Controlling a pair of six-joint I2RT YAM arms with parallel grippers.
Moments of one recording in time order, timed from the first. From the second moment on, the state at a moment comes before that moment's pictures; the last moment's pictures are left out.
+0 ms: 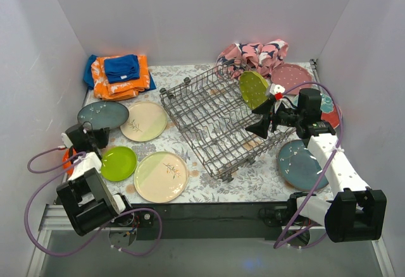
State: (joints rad) left arm 0.53 1.22 0.47 0.17 0.22 -1.22; right arm 0.10 1.13 0.84 -0.22 -1.07 -0.39
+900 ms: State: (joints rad) left arm 0.53 1.04 0.48 0.09 0.38 -1.33; right arm 0.10 1.15 0.84 -0.22 -1.09 -0.39
